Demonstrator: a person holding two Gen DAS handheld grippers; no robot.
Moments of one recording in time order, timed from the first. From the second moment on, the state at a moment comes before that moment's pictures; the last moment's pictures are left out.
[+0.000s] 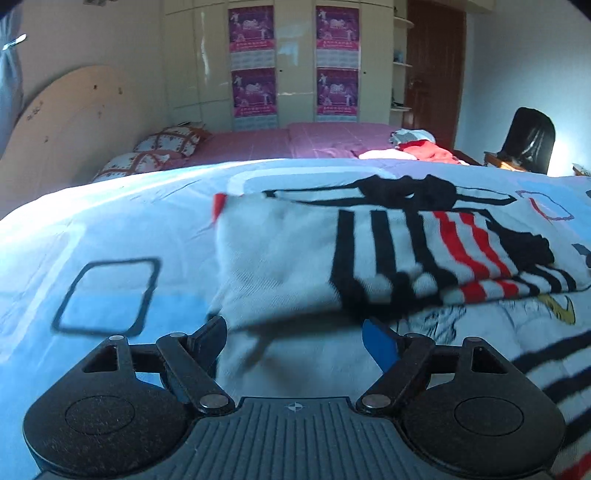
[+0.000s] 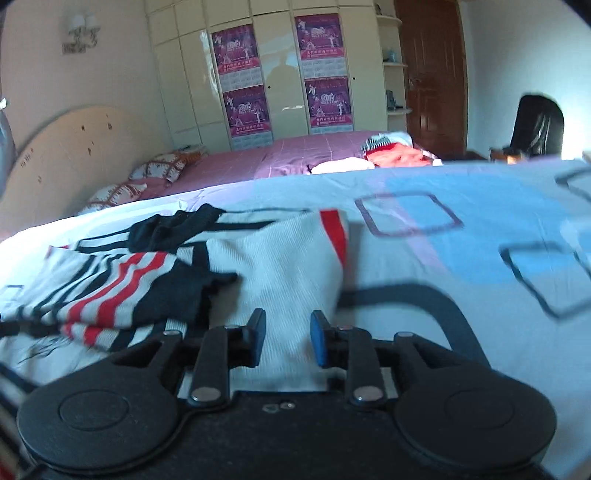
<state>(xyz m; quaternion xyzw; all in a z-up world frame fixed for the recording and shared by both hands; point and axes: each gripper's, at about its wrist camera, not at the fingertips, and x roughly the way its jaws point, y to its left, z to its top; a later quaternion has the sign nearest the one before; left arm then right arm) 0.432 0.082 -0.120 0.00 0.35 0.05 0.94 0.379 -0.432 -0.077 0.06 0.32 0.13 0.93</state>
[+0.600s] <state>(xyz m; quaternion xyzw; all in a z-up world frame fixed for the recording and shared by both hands) 0.256 0.124 -0.140 -0.19 0.40 -0.07 0.89 0.175 -0.510 -0.094 0.33 0.42 0.13 0.83</state>
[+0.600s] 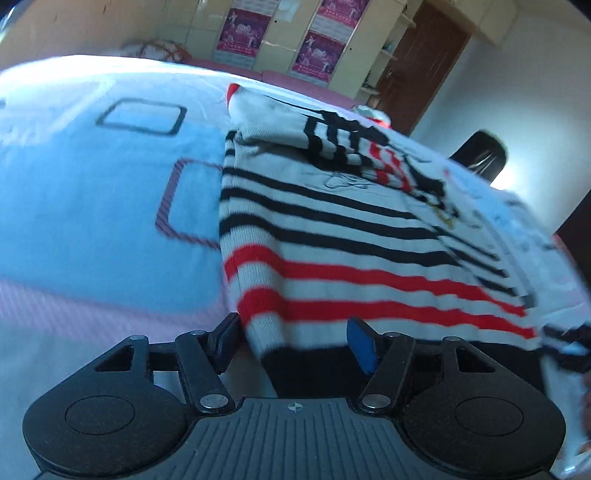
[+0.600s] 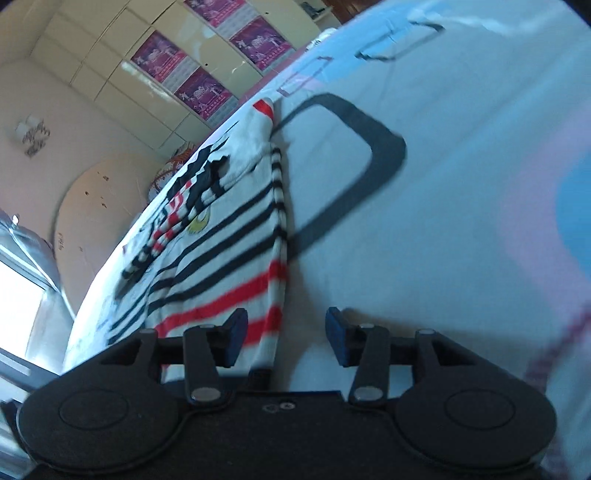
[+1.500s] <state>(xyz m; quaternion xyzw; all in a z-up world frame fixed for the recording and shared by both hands) 0.209 0.143 -0.154 -0.34 0.32 -0.15 0.87 0.123 -0.476 -0.083 0.35 0.38 0.19 0.83</state>
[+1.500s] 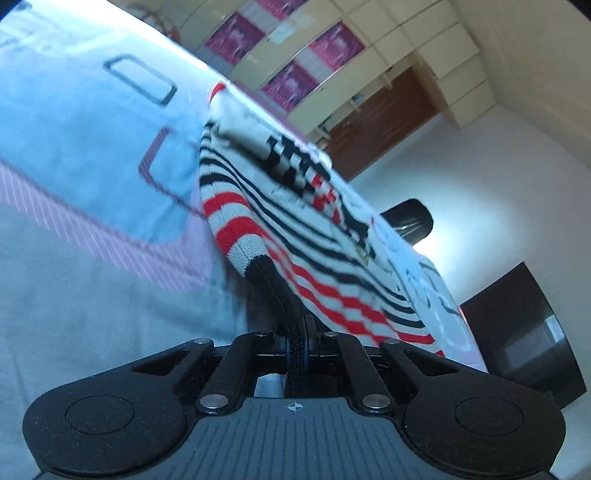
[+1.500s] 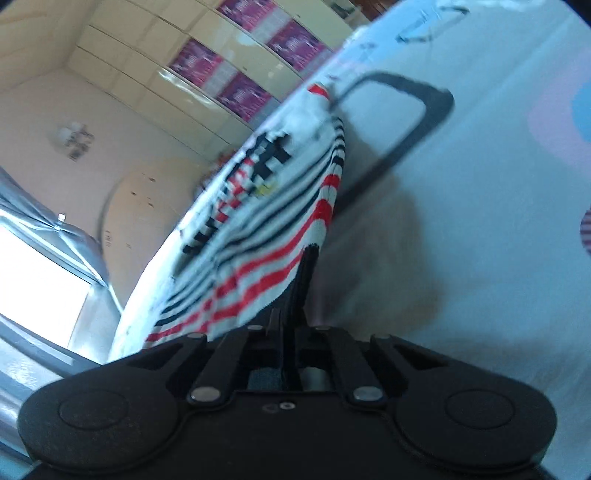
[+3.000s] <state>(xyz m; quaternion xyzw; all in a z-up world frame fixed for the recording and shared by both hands) 0.486 0.143 -0.070 -0.32 0.22 -0.09 0.92 0.424 -0.454 -0.010 0.25 0.32 0.25 0.88</state>
